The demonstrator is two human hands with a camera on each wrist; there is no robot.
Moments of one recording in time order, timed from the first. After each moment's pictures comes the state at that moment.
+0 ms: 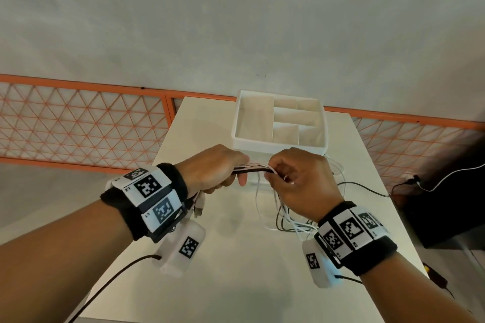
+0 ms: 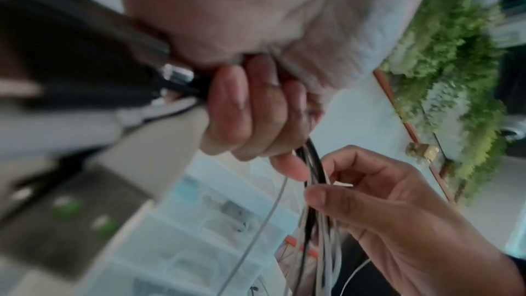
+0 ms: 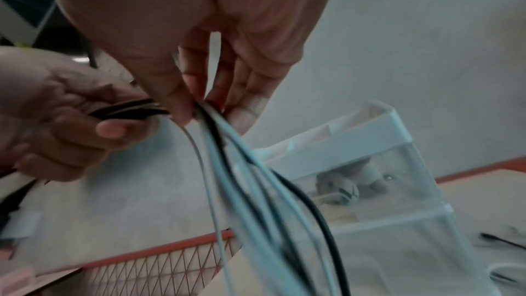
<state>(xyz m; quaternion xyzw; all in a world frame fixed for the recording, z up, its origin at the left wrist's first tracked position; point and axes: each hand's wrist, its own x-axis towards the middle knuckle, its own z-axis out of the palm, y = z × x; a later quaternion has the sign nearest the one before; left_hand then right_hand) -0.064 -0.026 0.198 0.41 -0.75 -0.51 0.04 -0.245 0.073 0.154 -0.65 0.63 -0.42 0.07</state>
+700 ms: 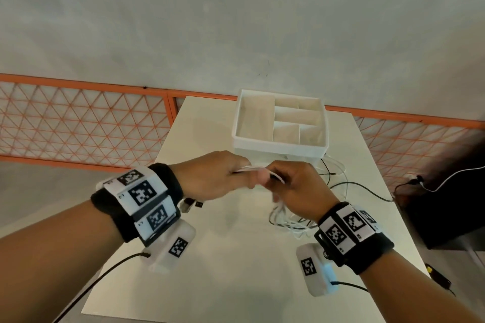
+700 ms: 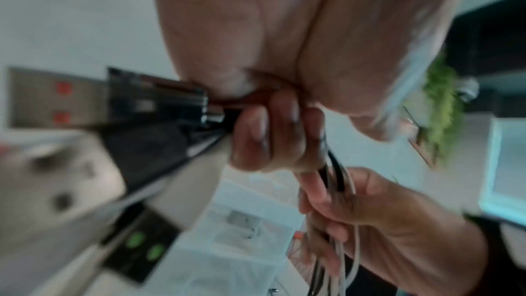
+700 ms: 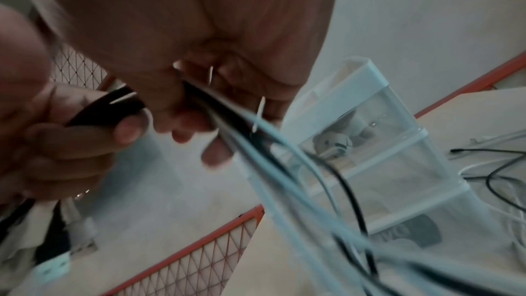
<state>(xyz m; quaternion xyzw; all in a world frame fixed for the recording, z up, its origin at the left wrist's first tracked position) -0.058 -0.022 0.193 0.28 -0.88 -0.39 0.00 -0.248 0.071 0.143 -0.62 0.65 -0.36 0.25</state>
